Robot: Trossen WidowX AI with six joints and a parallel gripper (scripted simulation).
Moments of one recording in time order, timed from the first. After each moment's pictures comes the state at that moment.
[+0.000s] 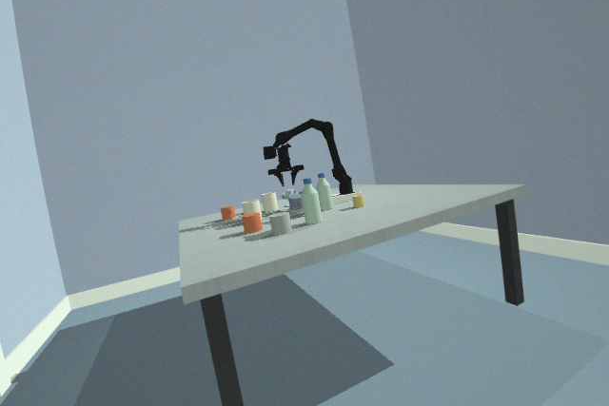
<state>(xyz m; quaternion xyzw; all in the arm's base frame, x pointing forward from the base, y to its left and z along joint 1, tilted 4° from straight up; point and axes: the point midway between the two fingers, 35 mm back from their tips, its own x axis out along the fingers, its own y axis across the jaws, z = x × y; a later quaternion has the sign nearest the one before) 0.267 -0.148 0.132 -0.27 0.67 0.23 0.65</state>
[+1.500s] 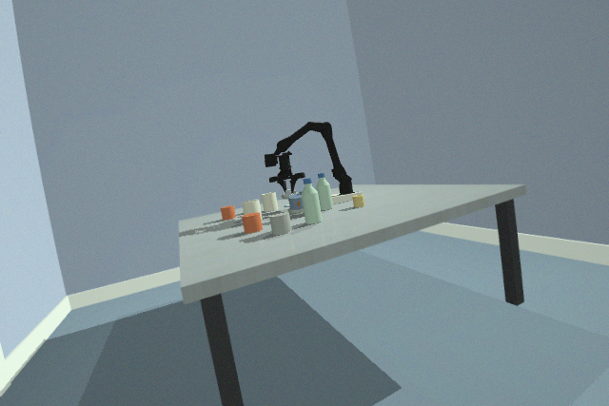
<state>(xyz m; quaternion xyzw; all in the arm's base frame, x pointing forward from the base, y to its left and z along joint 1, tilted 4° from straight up) 0.268 -0.150 0.091 -0.27 0.67 0.22 0.65</state>
